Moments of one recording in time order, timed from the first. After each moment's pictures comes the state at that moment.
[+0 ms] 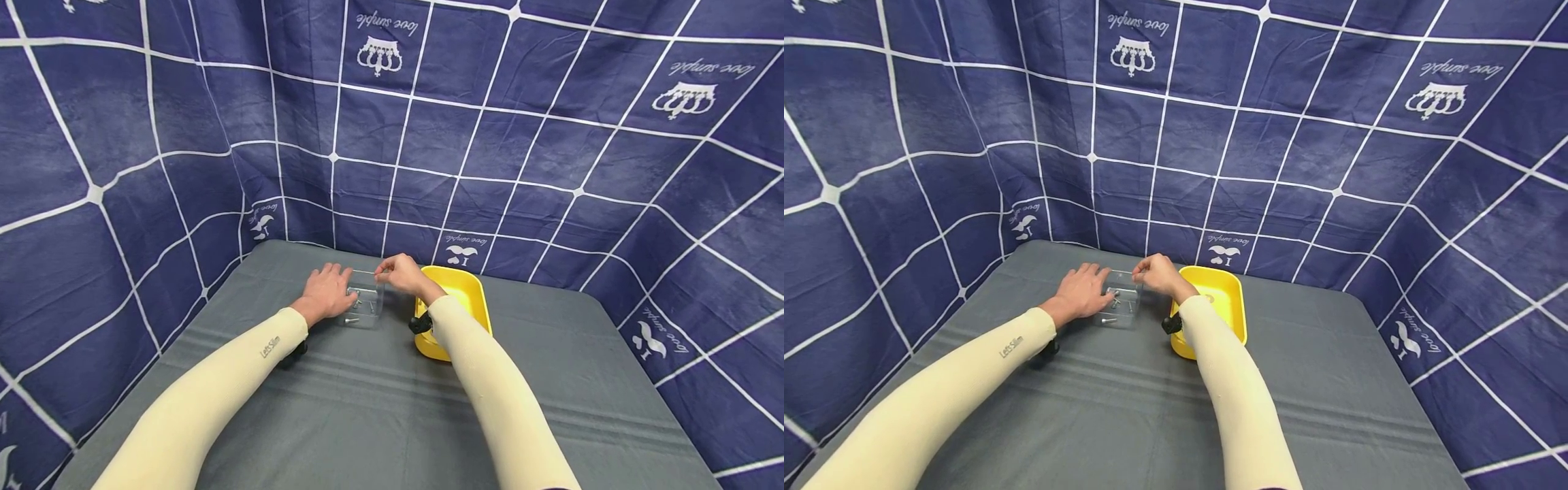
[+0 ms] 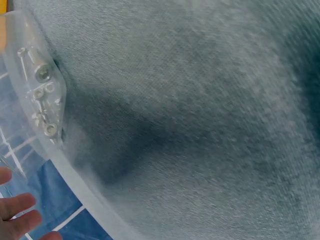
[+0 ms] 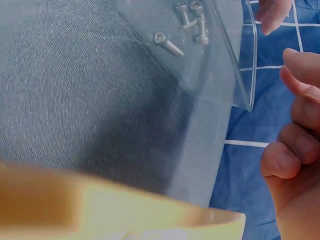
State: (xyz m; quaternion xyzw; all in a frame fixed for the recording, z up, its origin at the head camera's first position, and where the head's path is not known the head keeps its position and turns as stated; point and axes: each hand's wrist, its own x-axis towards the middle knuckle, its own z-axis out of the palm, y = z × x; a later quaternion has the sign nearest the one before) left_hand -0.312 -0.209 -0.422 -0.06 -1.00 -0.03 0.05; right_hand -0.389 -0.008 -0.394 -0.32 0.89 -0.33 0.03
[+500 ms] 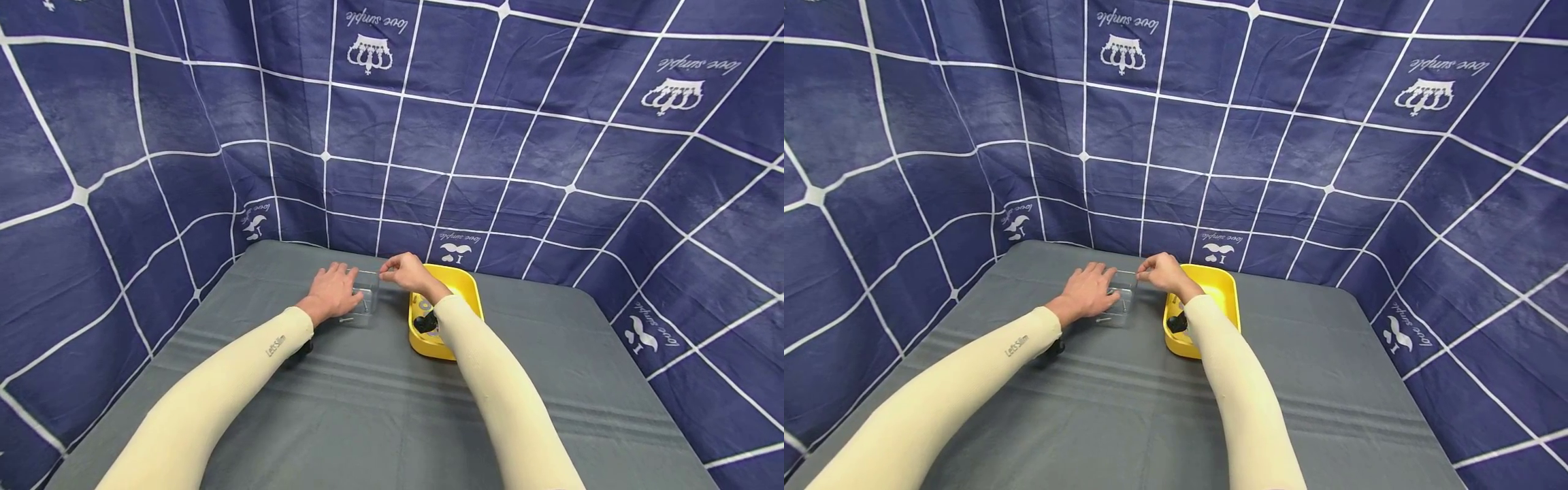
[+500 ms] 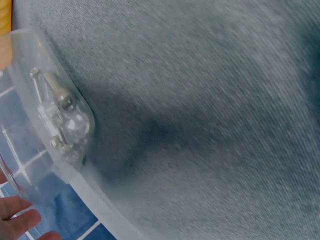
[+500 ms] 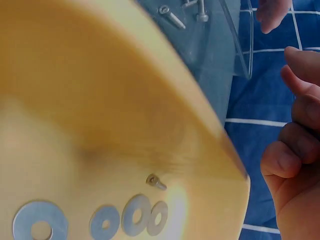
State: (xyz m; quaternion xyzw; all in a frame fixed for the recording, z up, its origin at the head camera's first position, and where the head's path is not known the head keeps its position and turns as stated) left_hand -0.319 -0.185 -0.420 -0.08 -1.00 -0.03 0.04; right_hand -0.393 0.016 -0.393 -0.29 0.90 -0.34 0.03
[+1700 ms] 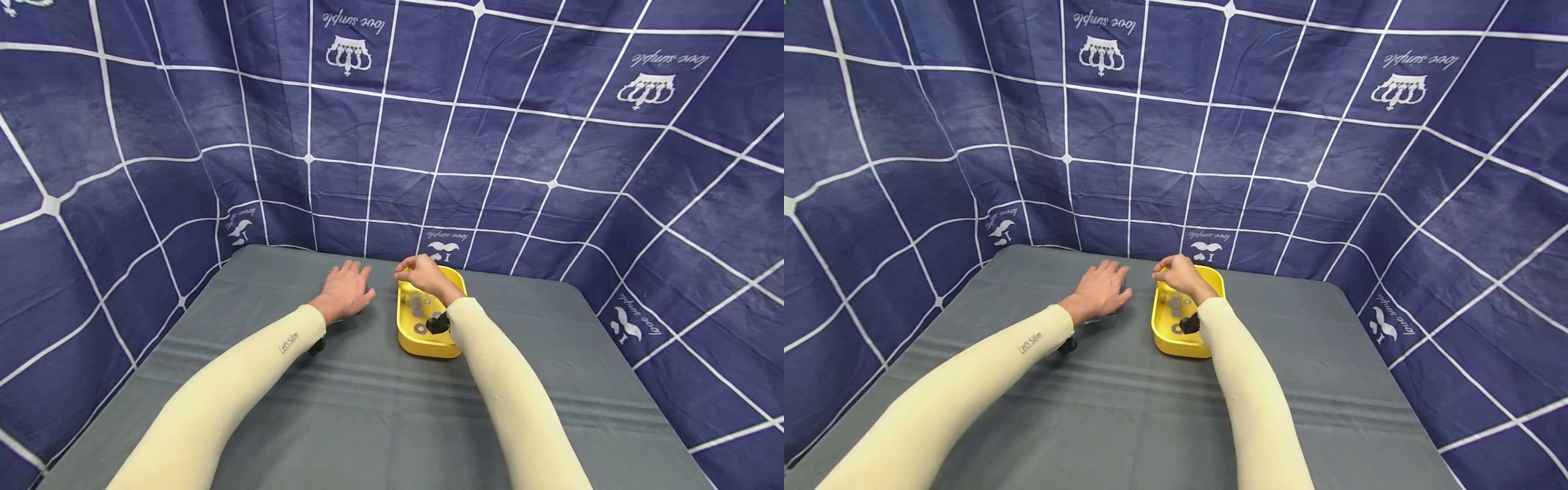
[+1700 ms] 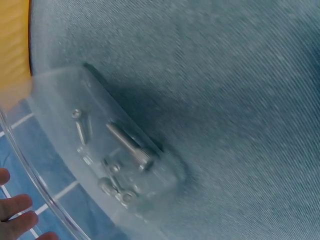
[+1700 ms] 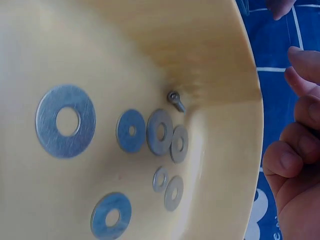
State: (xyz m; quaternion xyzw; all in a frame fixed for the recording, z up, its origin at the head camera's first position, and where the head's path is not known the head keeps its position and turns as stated) left_hand -0.332 -0.134 -0.410 -0.11 -0.99 -0.02 0.05; right_hand -0.397 0.076 -0.394 -0.25 0.89 -0.37 0.03
